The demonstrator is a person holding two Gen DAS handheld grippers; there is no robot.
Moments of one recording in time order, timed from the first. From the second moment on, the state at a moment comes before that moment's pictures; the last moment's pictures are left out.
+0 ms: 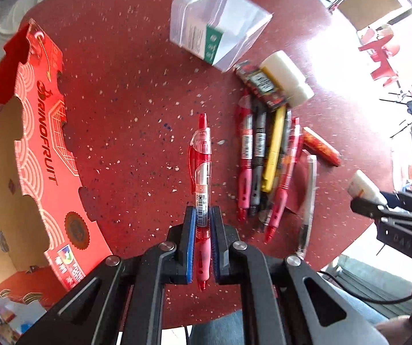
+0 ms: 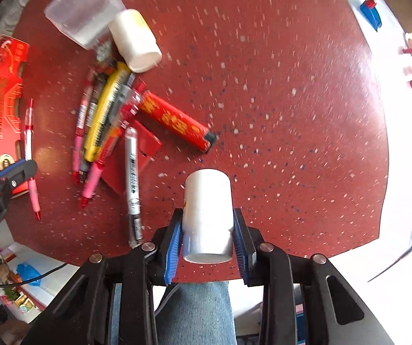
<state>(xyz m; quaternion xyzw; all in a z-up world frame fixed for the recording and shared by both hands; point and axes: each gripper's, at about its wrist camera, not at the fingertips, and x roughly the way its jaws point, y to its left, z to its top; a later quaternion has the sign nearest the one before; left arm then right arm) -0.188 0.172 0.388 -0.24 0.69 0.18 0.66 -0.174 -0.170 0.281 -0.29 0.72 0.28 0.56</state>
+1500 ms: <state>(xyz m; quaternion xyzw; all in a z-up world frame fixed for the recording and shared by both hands) -0.507 0.132 0.430 -0.34 0.53 0.46 0.62 -0.358 0.063 0.396 -0.36 0.56 0.57 0.49</state>
